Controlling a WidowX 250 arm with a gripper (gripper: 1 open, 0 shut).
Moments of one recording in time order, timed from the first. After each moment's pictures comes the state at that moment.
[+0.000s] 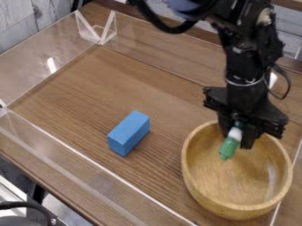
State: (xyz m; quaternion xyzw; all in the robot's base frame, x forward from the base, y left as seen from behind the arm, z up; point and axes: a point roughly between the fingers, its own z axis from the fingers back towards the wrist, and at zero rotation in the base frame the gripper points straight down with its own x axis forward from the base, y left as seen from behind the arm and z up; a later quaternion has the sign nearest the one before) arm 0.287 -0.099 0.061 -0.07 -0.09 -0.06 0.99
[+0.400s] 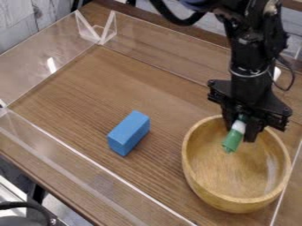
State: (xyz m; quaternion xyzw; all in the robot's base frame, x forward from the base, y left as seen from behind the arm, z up) arm 0.293 -0.101 0.066 -0.07 -0.08 -0.06 0.99
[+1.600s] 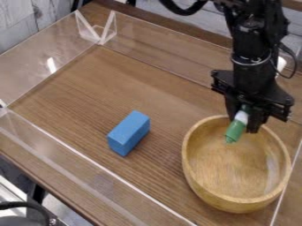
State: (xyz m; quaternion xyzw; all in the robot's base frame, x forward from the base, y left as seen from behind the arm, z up) arm 0.301 -0.101 0.073 -0.08 -0.09 -0.09 0.99
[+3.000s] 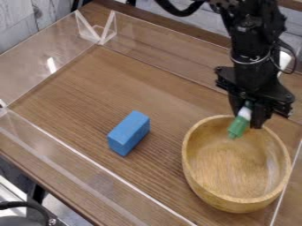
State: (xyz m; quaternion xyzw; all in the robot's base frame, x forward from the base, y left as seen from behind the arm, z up) arm 0.310 -0.102 0.075 -0.09 -0.12 -0.11 0.98
